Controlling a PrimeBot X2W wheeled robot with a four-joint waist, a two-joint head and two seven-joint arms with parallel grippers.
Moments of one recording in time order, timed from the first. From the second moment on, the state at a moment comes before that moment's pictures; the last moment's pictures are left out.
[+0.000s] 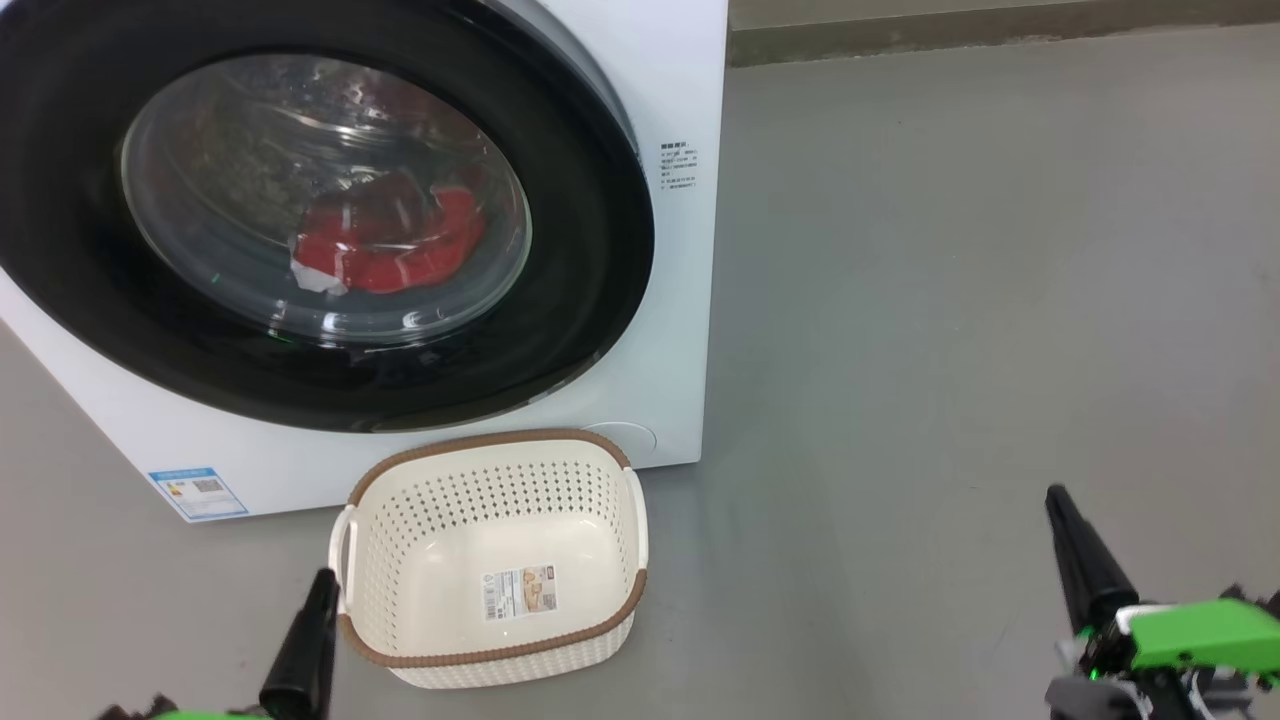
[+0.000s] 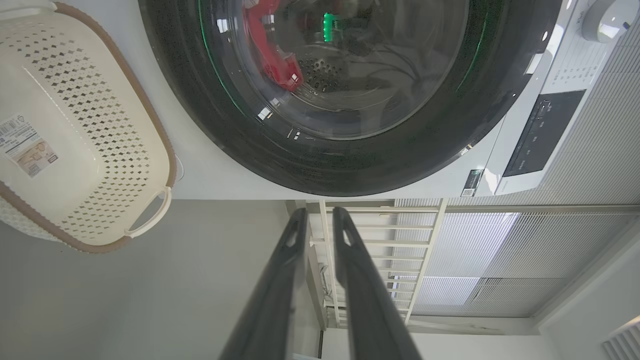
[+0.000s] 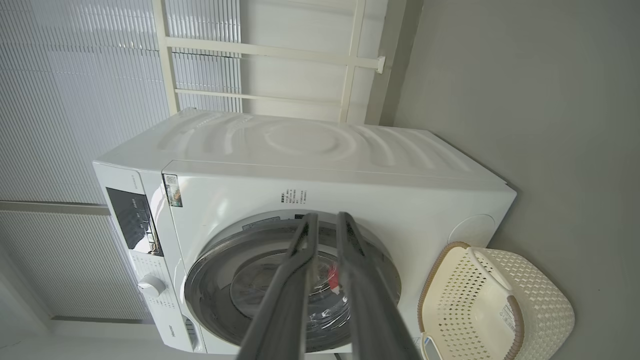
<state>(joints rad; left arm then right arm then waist) -0.06 0.04 0.08 0.28 -1.60 -0.12 0.11 -0.06 -0.03 -0.14 0.29 1.61 0.13 0.11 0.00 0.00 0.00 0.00</state>
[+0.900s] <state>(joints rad) -0.03 0.03 0.00 0.34 -1.52 -0.12 0.05 -0.01 -0.02 -0.08 0.33 1.49 0.13 0.04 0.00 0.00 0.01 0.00</state>
